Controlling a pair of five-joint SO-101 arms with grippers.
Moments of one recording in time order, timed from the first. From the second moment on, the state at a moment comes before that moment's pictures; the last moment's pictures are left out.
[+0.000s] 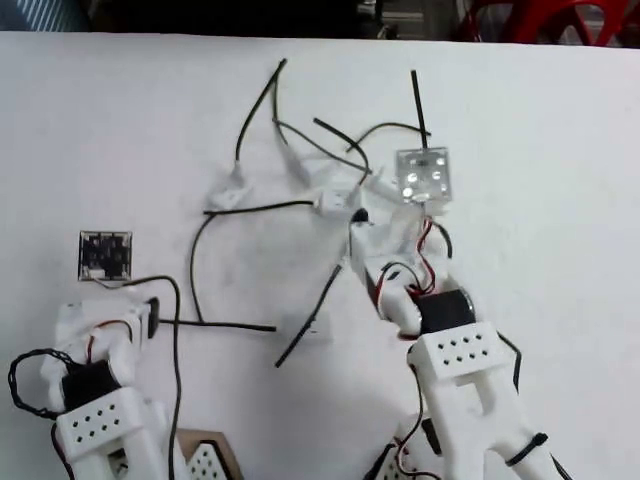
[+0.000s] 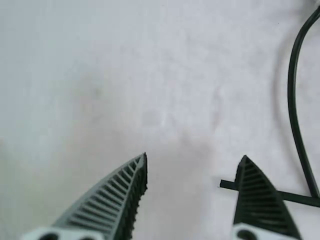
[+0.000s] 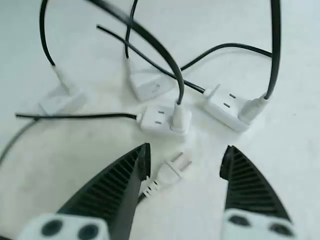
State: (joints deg) left arm -31.8 -77.3 88.9 48.5 -24.9; right arm -17.6 -47.9 59.2 36.7 1.9
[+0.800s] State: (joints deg) left arm -31.8 -77.3 88.9 48.5 -24.9; right arm -17.5 -18.6 44.8 51.8 53.1
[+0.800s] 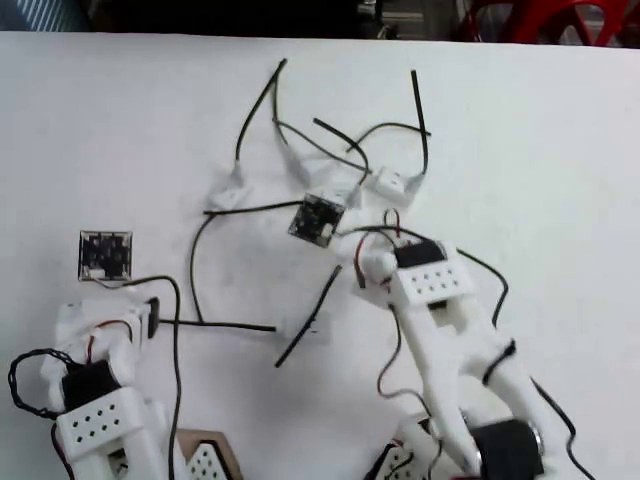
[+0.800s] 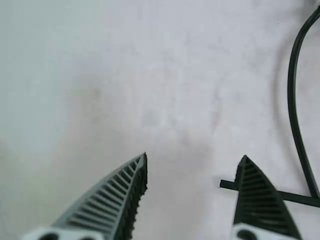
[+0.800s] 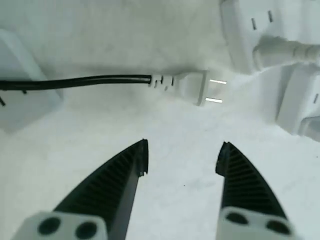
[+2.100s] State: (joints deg) left arm -31.8 -77.3 88.9 48.5 -24.9; right arm -18.7 3.1 31.0 46.9 54.5
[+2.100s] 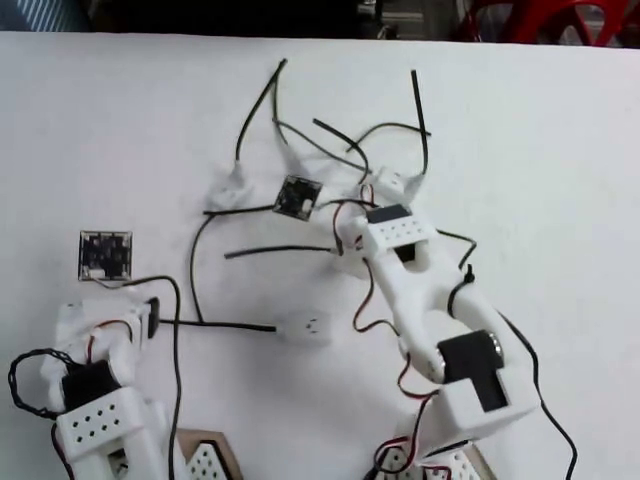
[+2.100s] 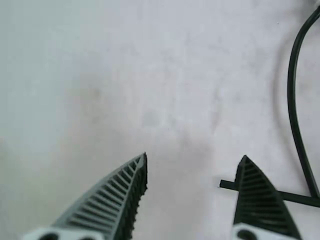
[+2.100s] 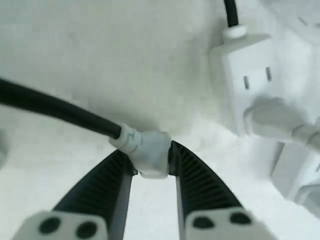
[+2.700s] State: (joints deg) left arm -31.8 -77.3 88.9 48.5 -24.9; right arm -18.4 -6.7 31.0 76.0 54.0
